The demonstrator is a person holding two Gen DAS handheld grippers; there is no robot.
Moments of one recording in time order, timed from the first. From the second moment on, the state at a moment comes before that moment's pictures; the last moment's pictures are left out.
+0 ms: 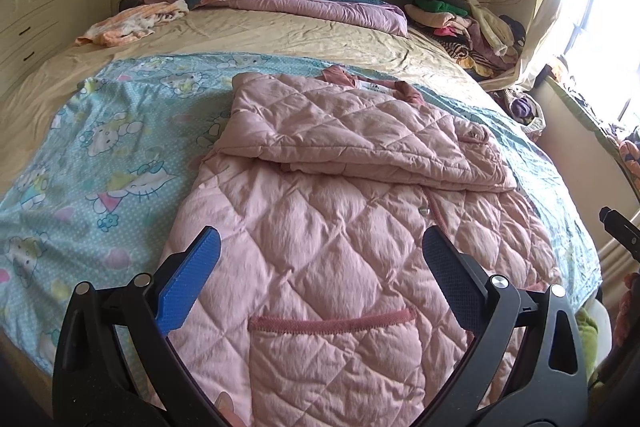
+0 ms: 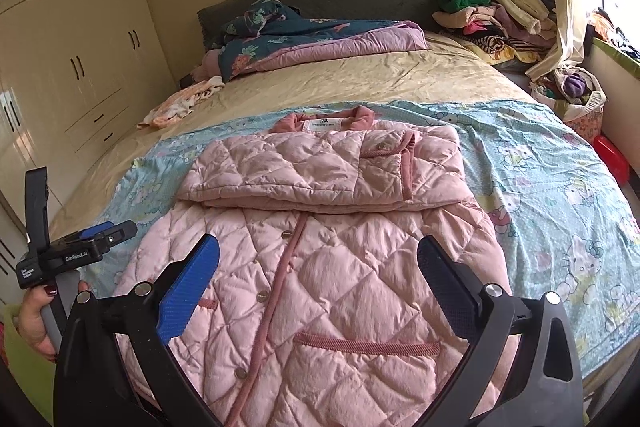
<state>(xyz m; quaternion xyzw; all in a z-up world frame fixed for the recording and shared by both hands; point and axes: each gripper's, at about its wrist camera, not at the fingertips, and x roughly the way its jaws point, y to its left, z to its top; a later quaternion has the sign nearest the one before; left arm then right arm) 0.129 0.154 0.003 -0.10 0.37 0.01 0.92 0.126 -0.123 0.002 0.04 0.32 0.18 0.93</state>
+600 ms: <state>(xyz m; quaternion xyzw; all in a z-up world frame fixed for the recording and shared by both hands) 0.089 0.169 -0.041 -0.09 0.39 0.05 0.91 0.110 -0.185 -0.065 0.02 0.37 0.09 0.92</state>
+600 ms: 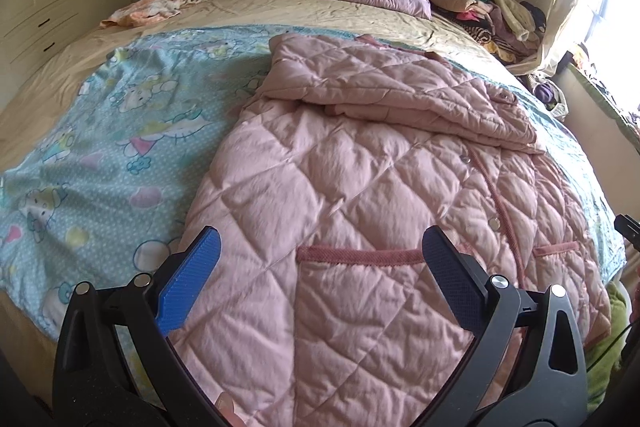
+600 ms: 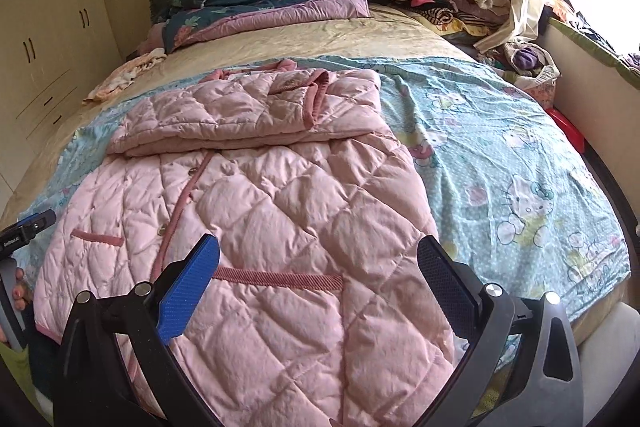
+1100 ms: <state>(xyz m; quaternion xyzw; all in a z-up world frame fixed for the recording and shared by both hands) 0.034 0.203 -0.088 -0.12 0.44 0.06 0.89 0.093 -0.218 -0.100 0.02 0.41 0.07 0.91</state>
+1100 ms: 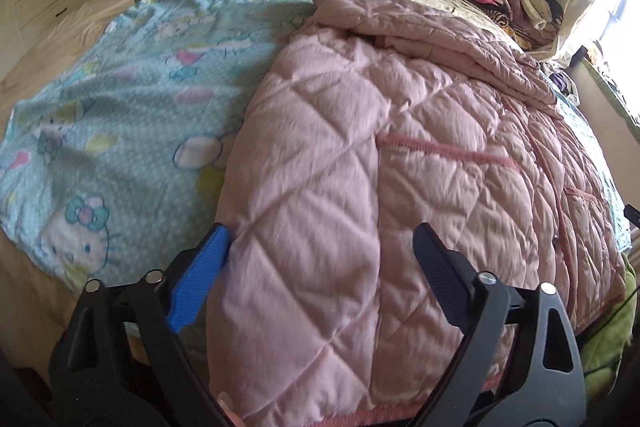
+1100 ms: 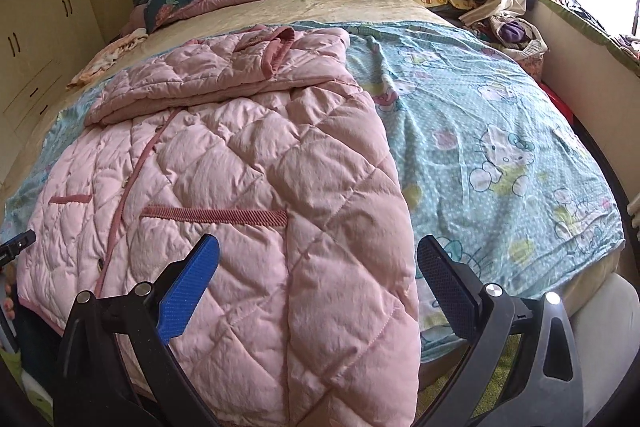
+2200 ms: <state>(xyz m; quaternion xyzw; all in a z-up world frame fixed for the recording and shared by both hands) -0.008 0.199 -0.113 -0.14 0.48 0.03 0.87 0.026 -0.234 -0.151 -0.01 0.50 0.17 0.85</state>
